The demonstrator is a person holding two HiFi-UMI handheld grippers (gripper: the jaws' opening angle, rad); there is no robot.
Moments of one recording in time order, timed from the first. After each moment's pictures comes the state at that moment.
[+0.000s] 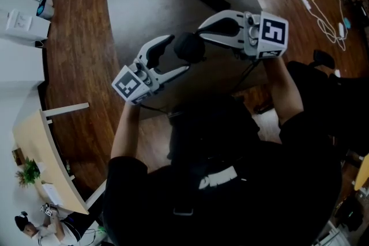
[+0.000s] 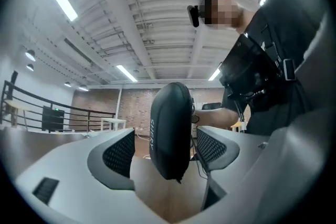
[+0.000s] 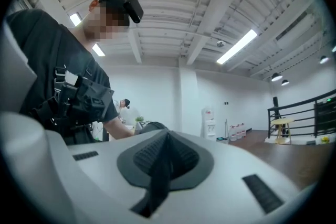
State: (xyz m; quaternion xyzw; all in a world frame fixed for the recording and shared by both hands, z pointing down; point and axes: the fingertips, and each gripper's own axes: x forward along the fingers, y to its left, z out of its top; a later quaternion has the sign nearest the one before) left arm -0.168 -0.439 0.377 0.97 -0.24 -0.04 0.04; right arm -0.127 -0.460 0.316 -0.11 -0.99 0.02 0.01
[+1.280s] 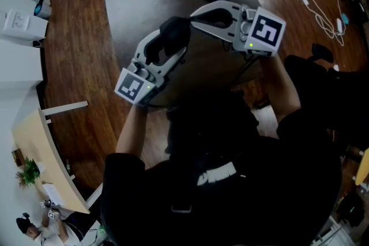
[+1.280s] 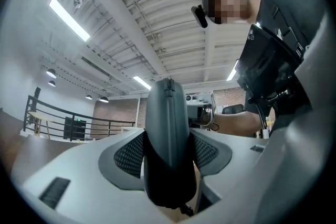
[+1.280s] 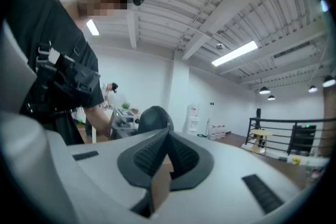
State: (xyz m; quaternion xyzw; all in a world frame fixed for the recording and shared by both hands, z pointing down) left arm -0.176 -0.446 0.352 0.93 -0.35 -0.07 0.02; right arm -0.149 -0.464 0.304 -0.01 -1.00 -0.04 0.04
